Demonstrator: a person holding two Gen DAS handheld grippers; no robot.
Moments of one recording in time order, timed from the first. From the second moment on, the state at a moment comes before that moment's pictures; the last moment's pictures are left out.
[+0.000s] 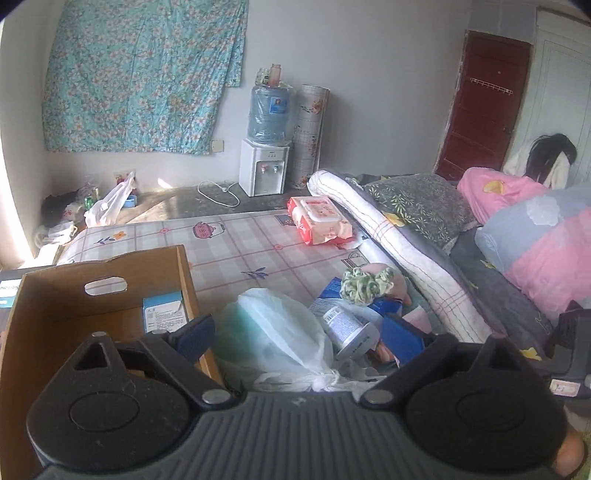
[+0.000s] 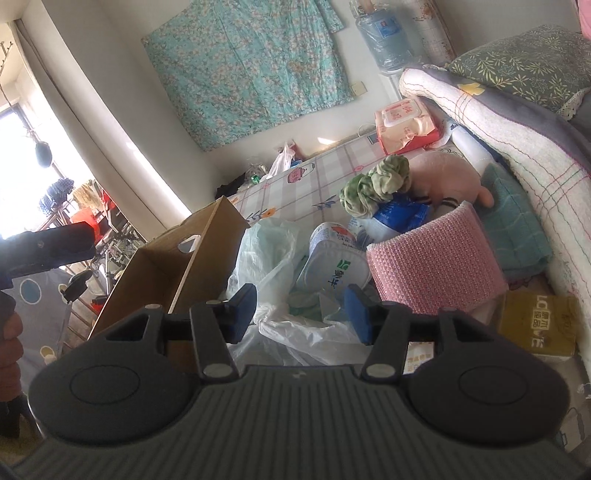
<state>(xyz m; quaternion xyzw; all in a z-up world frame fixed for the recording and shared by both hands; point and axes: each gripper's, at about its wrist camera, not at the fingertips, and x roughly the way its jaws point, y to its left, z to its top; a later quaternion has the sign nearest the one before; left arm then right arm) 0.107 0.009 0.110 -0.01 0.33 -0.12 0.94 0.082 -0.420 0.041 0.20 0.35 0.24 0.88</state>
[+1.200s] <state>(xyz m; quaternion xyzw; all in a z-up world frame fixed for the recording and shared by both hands) 0.264 -0.177 -0.016 0.16 0.48 -0.30 0.81 0.141 -0.457 -0.046 0.27 0.41 0.14 0.86</state>
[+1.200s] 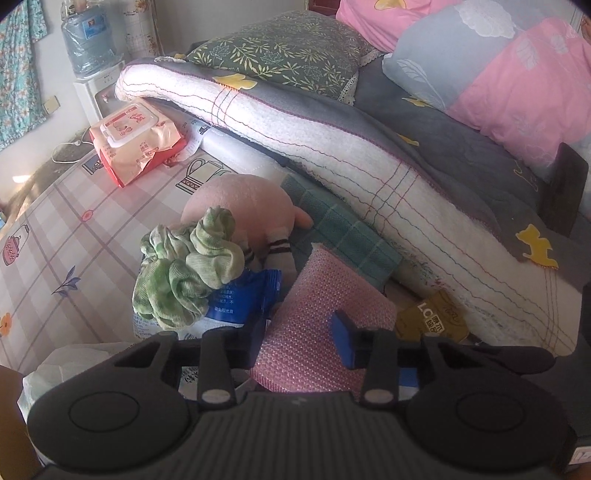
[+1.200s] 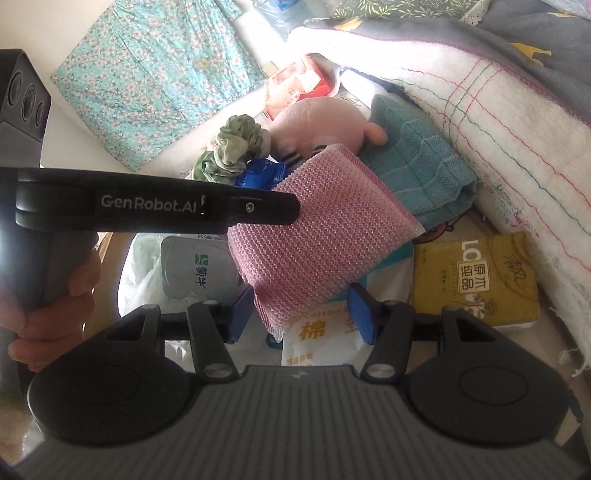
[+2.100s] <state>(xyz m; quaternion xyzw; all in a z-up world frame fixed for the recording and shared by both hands) 0.191 -0.123 0.074 0.12 0.42 -0.27 0.86 0.084 -0.429 0.043 0.17 0.34 0.20 0.90</state>
